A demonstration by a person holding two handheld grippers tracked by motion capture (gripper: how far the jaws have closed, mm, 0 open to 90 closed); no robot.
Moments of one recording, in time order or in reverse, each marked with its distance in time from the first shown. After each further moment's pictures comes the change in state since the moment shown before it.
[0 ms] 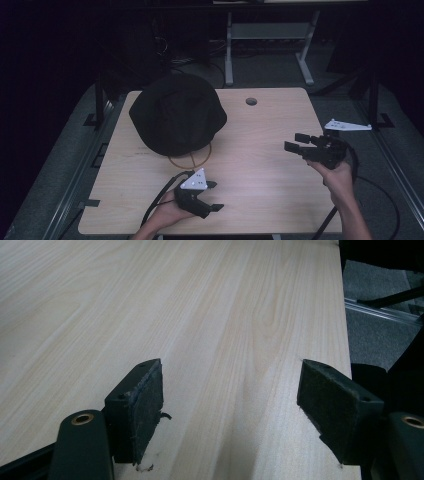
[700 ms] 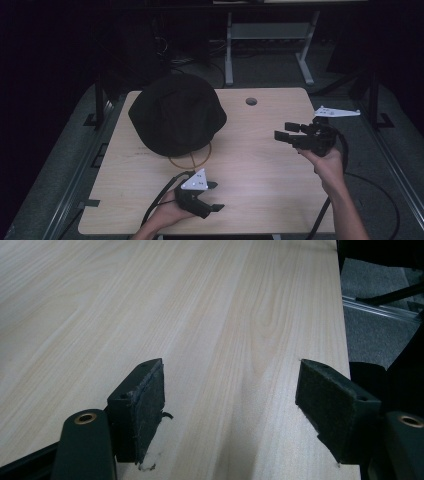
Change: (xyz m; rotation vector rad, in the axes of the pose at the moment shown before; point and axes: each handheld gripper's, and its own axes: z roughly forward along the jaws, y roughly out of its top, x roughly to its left) left arm -0.001 0.001 0.001 0.004 -0.006 0.010; right arm 0.014 0.034 0.022 0.009 0.034 -0.036
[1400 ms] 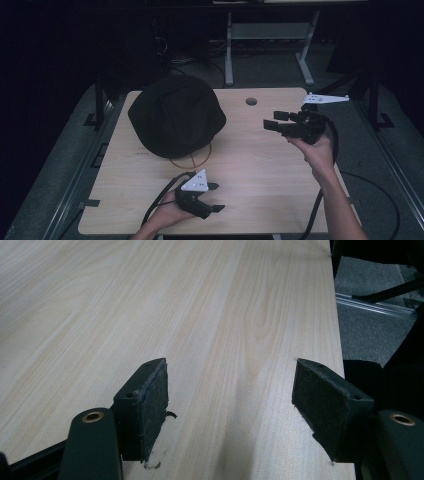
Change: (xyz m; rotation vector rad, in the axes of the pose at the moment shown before) left arm -0.002 0.001 0.000 0.000 -0.012 0.025; right arm 0.017 0.035 0.020 -0.006 0.034 -0.054
